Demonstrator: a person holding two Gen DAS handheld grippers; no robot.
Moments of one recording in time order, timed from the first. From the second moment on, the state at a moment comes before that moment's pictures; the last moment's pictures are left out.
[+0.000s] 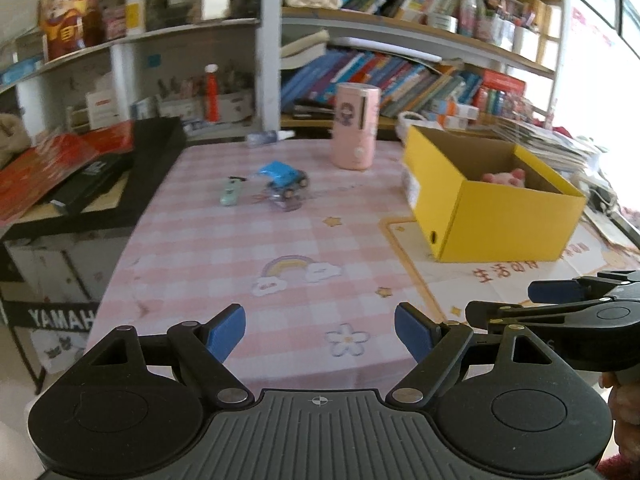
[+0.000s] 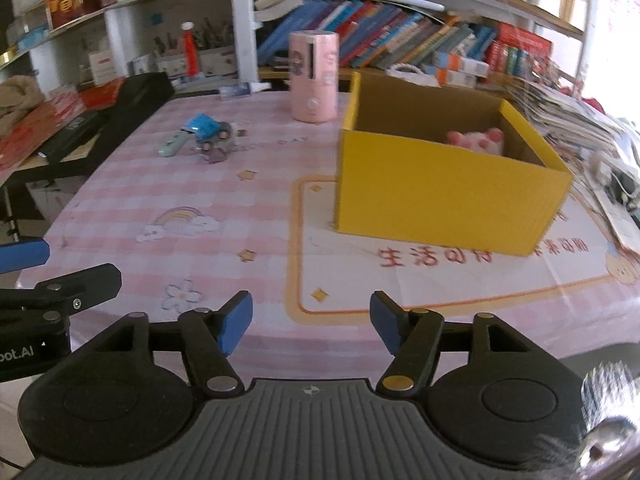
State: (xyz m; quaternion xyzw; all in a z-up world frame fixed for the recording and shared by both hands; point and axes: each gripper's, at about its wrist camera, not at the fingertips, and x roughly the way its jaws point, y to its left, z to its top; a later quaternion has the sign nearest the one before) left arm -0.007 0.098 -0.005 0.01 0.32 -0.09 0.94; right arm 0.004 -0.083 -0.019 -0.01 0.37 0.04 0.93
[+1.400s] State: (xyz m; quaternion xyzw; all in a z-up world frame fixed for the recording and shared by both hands) left arm 0.152 0.136 -0.005 -0.02 0.34 0.02 0.94; right arm 0.193 -0.029 -0.015 -0.07 0.34 0.15 0.92
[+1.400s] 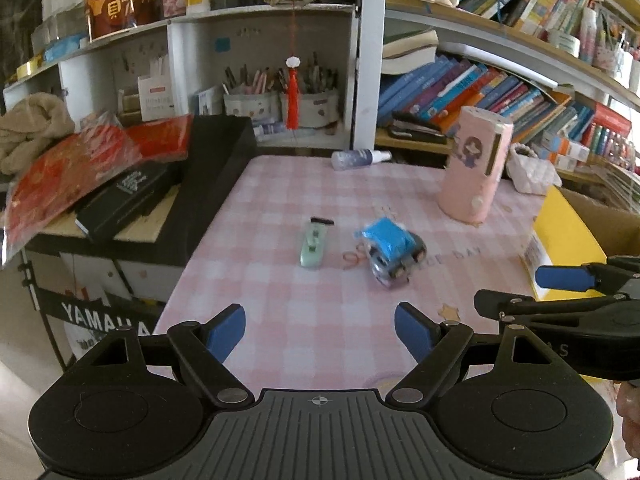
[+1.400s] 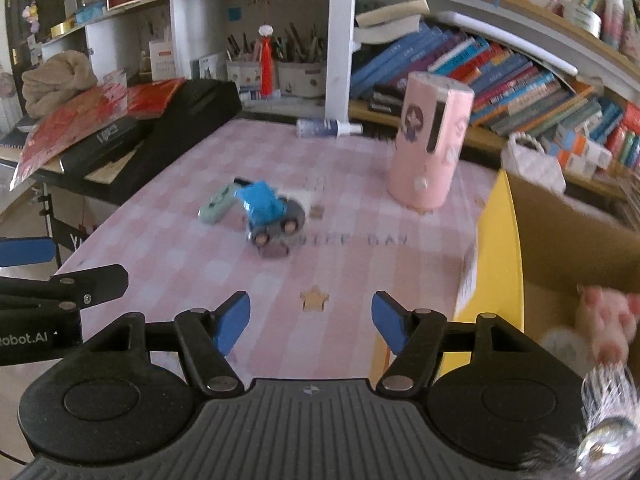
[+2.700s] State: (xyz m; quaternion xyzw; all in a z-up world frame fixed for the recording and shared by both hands) left arm 0.284 0.164 -0.033 -0.05 0.37 0.05 0.93; right arm 0.300 0.023 -0.039 -0.15 0.32 0.23 0.91
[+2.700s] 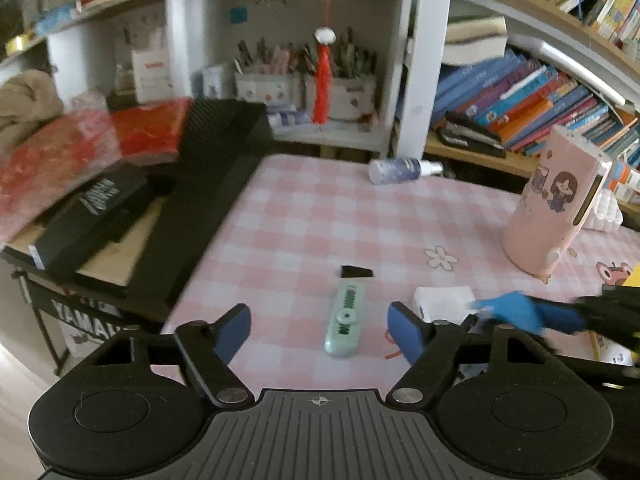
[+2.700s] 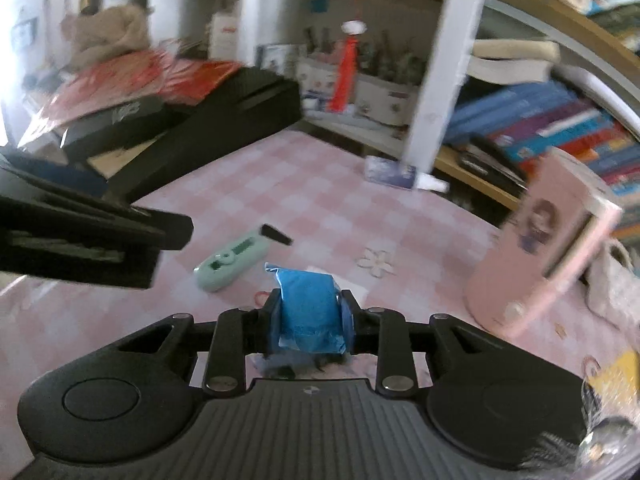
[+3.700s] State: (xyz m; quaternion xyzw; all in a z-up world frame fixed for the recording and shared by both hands) left arm 0.253 0.167 -0.050 -0.07 0.40 0.01 0.92; right arm 0.268 -0.017 -0.022 -0.08 0.33 0.17 0.93
